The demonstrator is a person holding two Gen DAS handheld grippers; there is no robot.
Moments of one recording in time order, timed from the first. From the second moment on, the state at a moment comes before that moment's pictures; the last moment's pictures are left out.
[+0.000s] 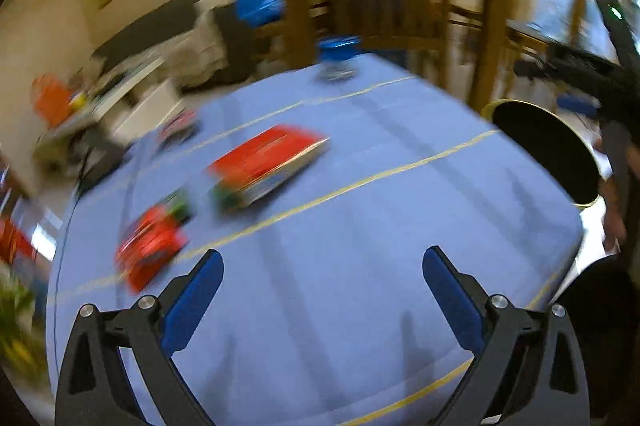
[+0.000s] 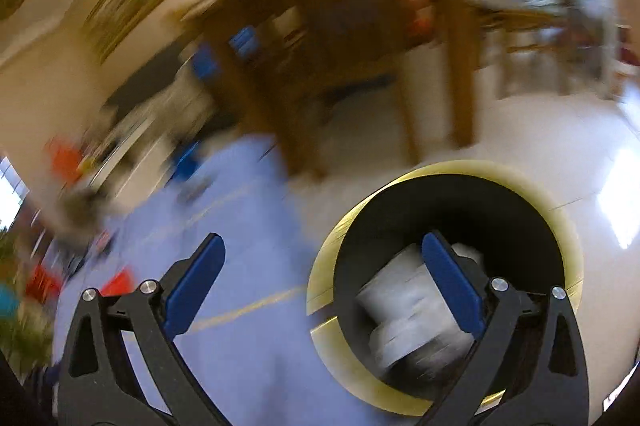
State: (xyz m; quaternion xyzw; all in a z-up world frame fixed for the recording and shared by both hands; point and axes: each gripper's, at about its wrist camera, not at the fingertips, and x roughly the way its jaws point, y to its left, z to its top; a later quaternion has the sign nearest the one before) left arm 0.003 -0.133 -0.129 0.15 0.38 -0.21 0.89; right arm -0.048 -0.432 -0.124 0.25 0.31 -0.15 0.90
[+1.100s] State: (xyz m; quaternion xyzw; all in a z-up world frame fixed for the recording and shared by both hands) left arm 0.061 0.064 -0.117 0.03 0.39 -0.05 0.92; right arm 0.053 -0.169 -0.156 0.20 0.49 0.17 0.83
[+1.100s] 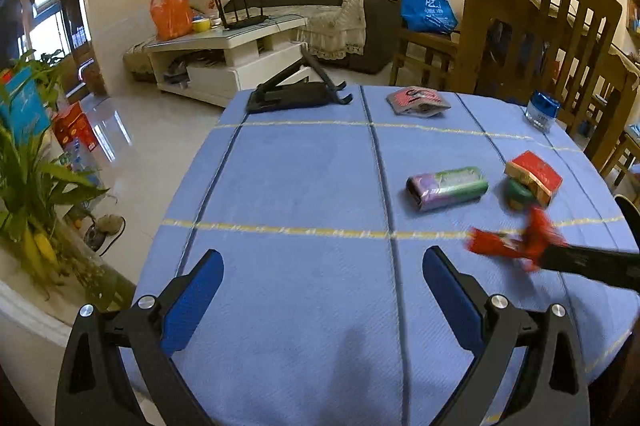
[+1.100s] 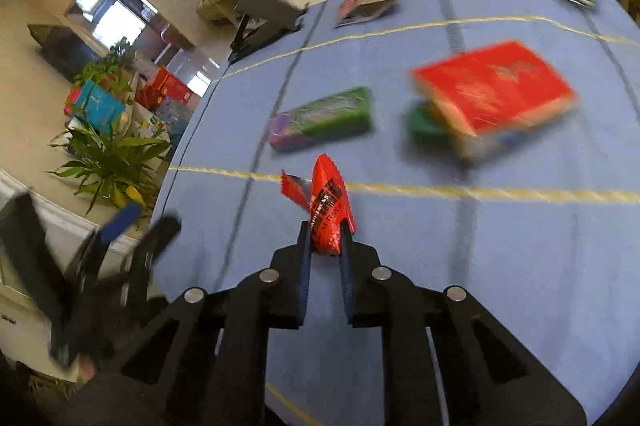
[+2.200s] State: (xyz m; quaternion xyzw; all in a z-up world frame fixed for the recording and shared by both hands) left arm 0.120 0.007 -0.136 -0.04 0.42 0.03 0.91; right arm -0.005 -0.317 -0.151 0.29 0.36 0.14 0.88
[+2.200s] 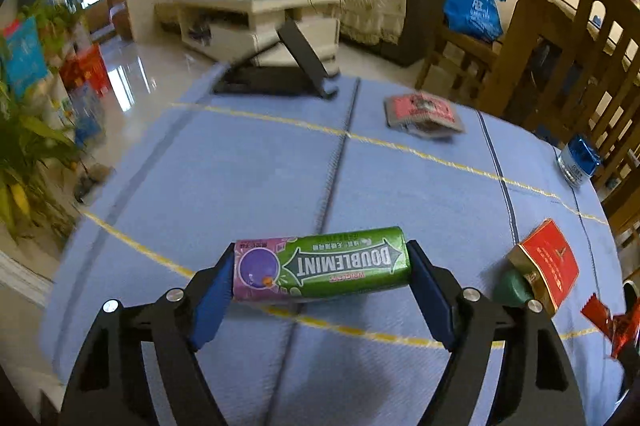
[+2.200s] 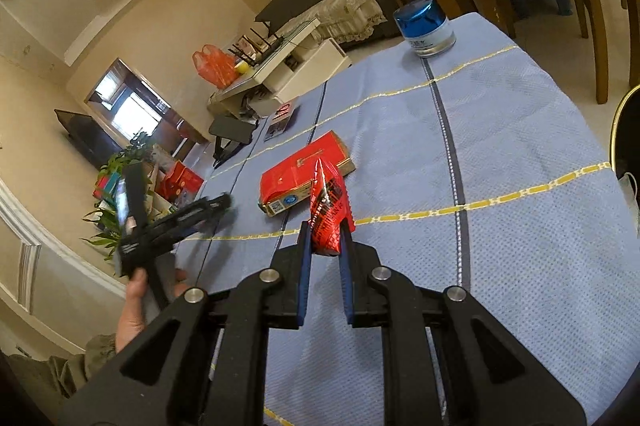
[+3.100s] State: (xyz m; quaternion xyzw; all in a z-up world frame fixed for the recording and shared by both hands) left arm 0.030 -0.238 -0.060 0.13 0.29 -0.27 0.91; right arm -0.077 -0.502 -0.140 0.28 0.31 -0.25 0.88
